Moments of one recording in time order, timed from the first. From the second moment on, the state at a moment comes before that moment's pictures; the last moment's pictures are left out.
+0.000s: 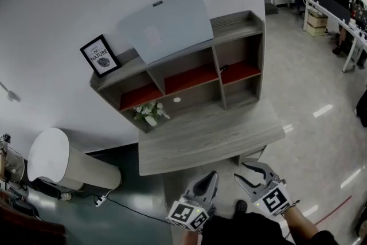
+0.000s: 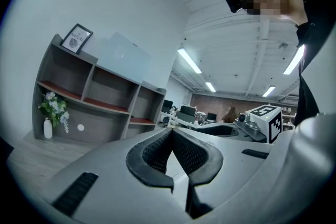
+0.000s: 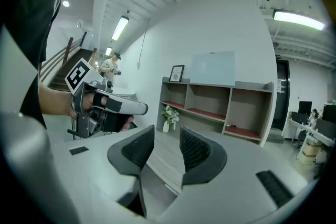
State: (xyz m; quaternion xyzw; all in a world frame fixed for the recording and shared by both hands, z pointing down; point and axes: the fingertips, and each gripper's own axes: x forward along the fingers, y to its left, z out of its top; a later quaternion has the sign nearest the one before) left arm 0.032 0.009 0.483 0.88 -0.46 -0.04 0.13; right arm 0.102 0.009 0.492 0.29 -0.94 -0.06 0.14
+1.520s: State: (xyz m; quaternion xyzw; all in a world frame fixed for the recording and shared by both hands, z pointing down) left arm 0.006 0.024 0.487 0.87 -0.48 -0.02 0.09; right arm 0.127 0.009 0.485 0.34 -0.94 0.03 0.04
